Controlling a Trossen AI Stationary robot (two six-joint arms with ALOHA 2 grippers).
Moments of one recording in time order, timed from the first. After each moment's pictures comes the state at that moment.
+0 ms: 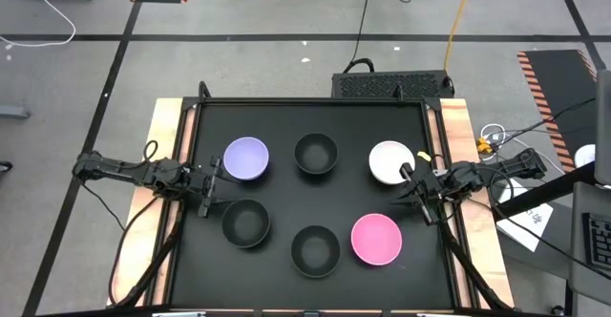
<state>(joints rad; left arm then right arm) -0.18 0.07 0.01 0.01 0.00 0.13 0.27 0.01 0.02 0.03 -0.08 0.11</state>
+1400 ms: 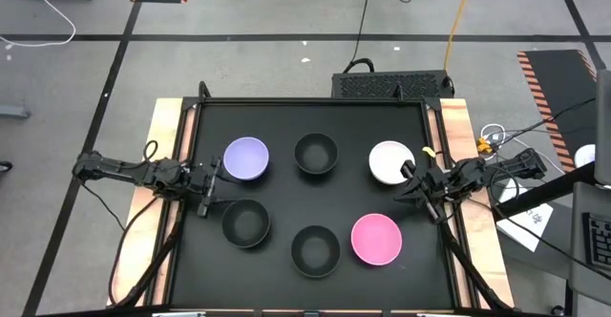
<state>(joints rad) -0.18 0.07 0.01 0.02 -0.01 0.03 0.26 0.01 0.02 0.18 -0.08 0.22</state>
